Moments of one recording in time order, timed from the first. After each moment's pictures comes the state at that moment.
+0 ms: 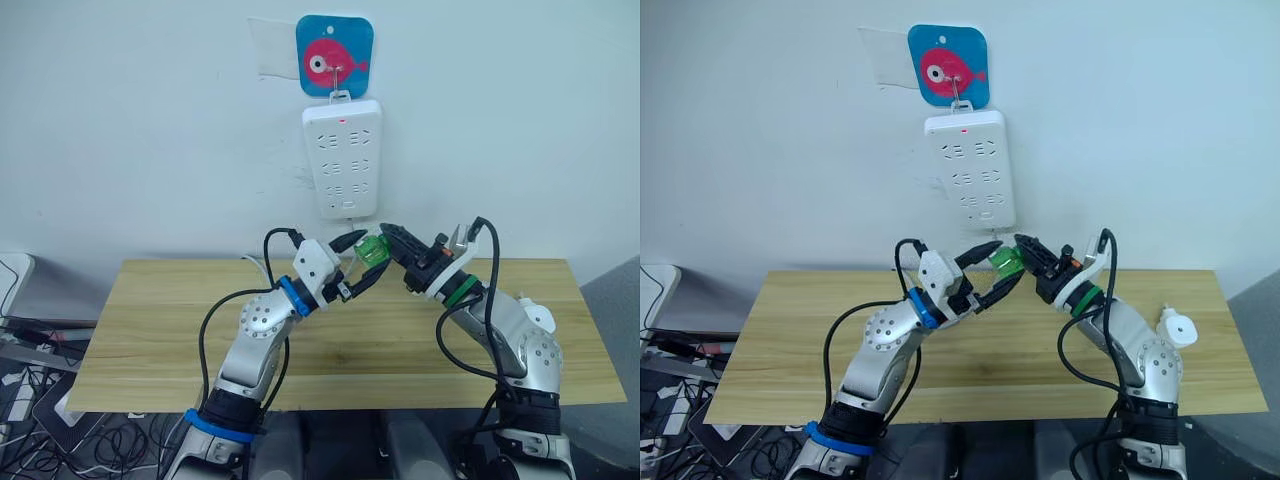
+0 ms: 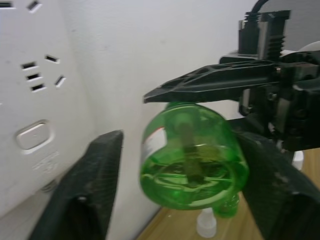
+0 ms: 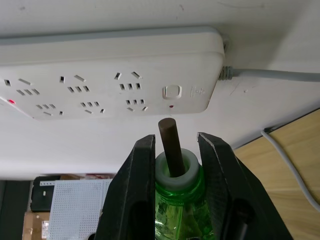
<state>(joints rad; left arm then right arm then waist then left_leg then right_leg) -0.31 0.14 -0.21 -0.03 -0.17 -0.10 -0.66 -0.31 -0.11 -0.22 -0.16 1.83 0.82 -0.31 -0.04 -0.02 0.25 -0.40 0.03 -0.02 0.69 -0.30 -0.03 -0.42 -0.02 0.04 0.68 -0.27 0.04</state>
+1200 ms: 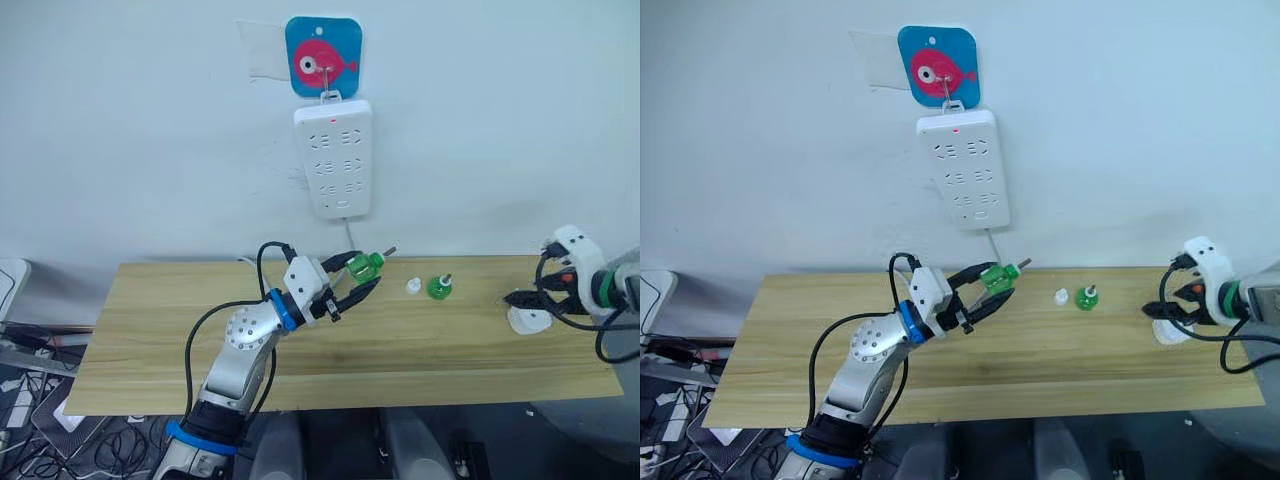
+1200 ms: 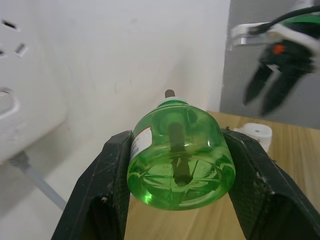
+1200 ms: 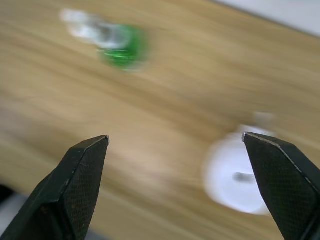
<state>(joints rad) -0.23 0.22 -0.21 -0.04 -0.21 -0.12 -0.74 -0.55 -1.16 0.26 0.28 0.59 0.91 0.76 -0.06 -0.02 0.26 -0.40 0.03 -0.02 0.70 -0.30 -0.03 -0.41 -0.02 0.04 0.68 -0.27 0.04</state>
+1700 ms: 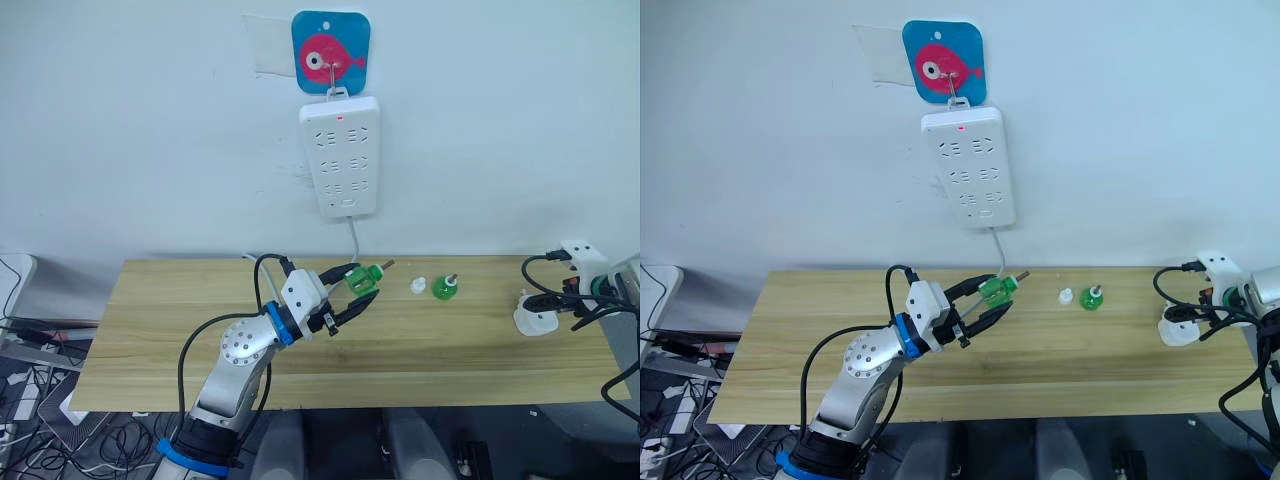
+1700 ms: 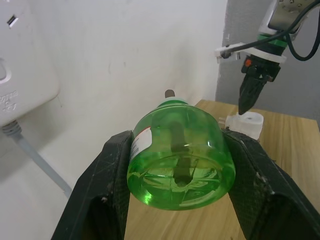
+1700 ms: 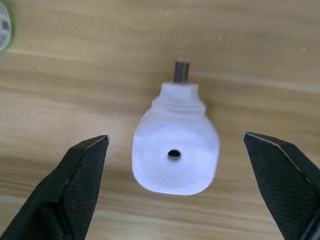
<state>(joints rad) -0.16 0.26 -0.23 -0.12 -0.21 -0.09 -0.73 -0.75 -0.99 0.29 0.71 0.25 1.03 0.85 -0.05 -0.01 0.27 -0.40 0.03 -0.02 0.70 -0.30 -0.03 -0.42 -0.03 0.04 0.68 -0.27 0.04</state>
